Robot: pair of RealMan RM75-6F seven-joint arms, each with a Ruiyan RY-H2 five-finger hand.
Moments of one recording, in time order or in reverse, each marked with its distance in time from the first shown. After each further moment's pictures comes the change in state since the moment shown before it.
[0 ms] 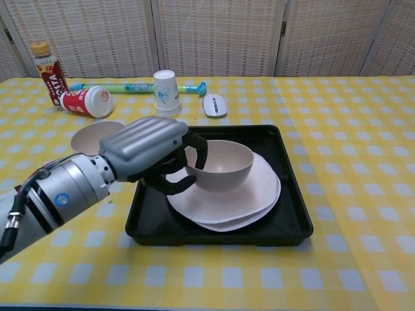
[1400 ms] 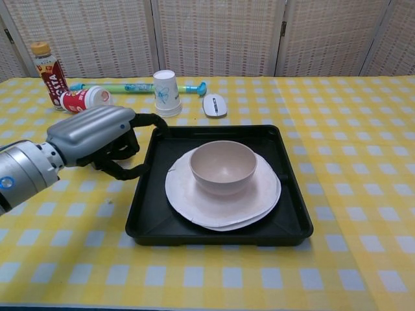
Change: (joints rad) left arm 0.039 0.149 0.060 -0.046 -0.097 0.090 -0.040; right arm -0.006 -0.001 -0.001 0.000 -0.037 -0.025 -0.006
